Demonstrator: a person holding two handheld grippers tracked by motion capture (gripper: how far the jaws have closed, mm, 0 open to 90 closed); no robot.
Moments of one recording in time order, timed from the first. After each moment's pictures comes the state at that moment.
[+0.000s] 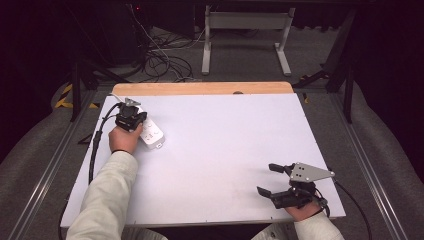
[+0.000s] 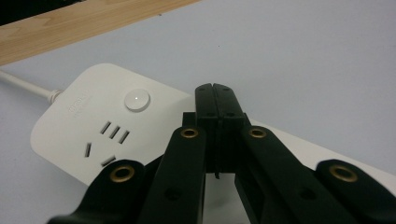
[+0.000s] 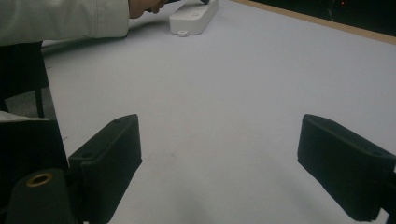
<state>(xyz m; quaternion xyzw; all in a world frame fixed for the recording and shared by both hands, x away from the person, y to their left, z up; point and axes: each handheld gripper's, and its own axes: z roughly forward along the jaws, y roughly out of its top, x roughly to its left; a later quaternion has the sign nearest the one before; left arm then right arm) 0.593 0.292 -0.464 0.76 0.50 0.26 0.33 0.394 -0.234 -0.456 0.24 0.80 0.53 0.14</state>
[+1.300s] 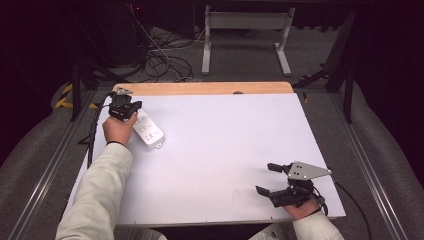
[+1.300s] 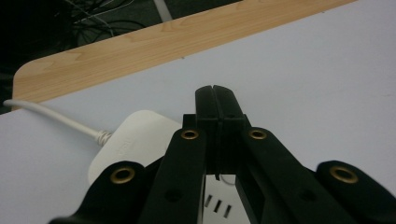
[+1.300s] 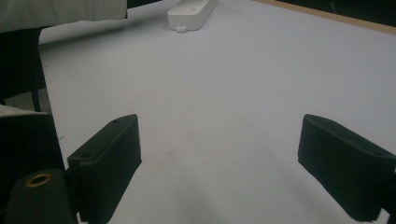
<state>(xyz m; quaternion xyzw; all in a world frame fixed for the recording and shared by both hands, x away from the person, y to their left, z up) 0.609 0.310 -0.434 0.74 0.51 0.26 0.35 0.400 -0.231 -0.460 0.24 0.81 0.52 0.13</state>
